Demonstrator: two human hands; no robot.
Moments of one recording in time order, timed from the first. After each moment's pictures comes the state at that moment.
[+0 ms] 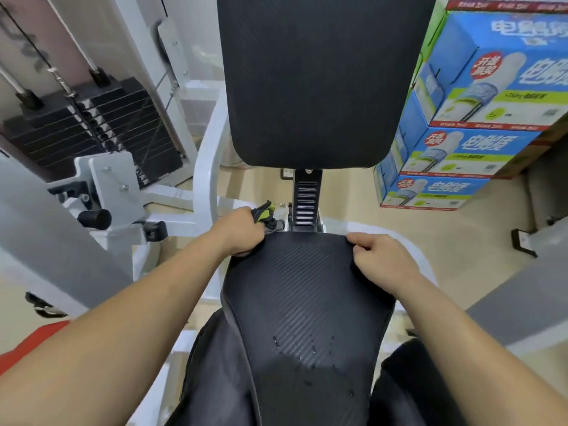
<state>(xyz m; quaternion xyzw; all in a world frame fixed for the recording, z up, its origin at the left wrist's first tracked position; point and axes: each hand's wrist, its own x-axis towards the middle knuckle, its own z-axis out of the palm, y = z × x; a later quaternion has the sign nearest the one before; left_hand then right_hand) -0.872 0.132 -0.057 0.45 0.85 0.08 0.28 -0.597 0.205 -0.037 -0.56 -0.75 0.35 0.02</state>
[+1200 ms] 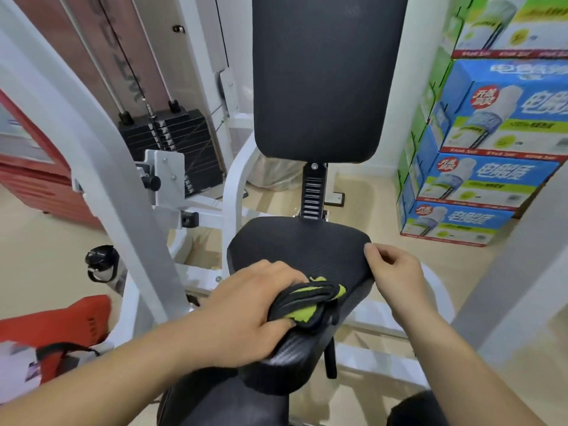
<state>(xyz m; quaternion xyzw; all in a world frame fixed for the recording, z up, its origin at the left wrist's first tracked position) -0.686 -0.062 0.015 0.66 0.70 0.19 0.19 -0.519 0.141 -0.061 -0.51 -0.64 0.49 0.30</state>
